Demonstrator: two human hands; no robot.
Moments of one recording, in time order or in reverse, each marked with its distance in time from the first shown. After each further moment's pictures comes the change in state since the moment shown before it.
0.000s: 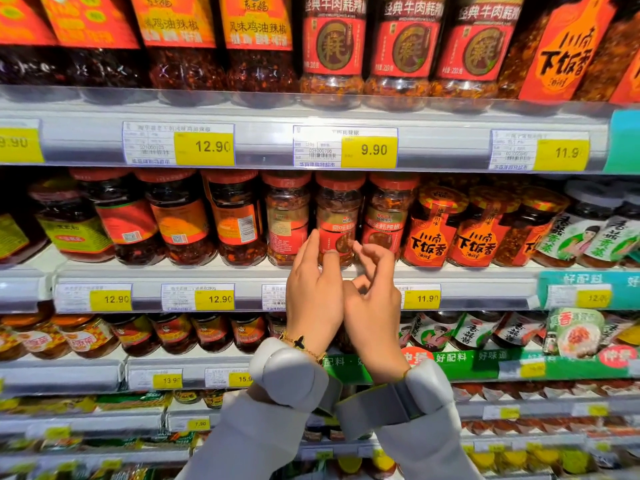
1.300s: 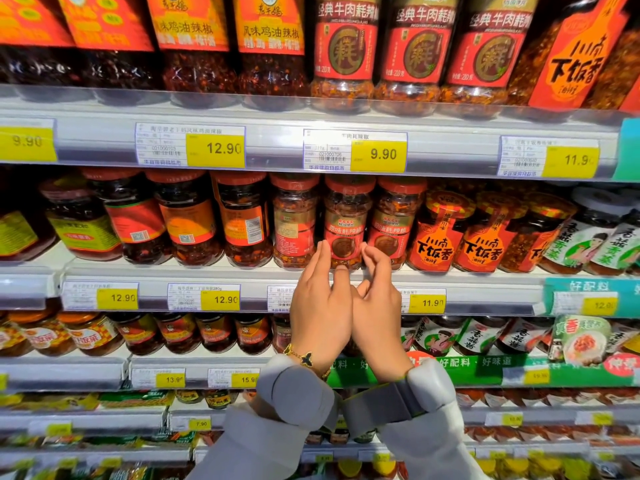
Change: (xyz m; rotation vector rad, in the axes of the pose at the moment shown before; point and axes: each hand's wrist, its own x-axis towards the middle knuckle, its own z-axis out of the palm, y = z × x) left_hand -0.012 -0.007 -0.004 0.098 -0.099 0.045; right_hand 0.008 0.011 0.002 -0.117 -0.056 0.020
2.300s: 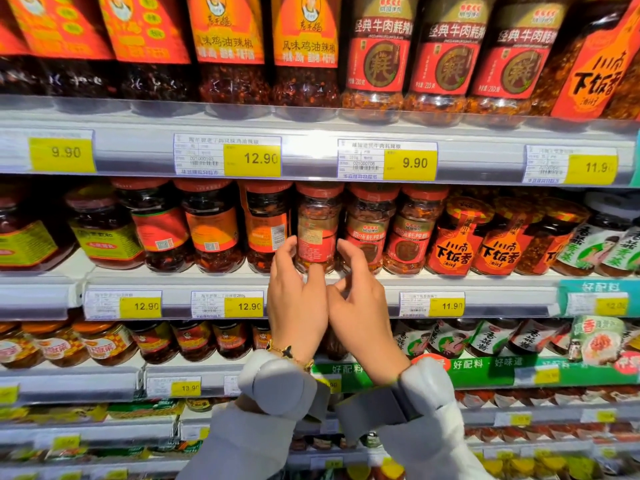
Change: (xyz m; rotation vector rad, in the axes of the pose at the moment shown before) left_hand 0.016 -0.016 -0.046 -0.128 0.222 -0.044; right_hand -0.010 -0.036 0.035 -0.060 -0.122 -0.094
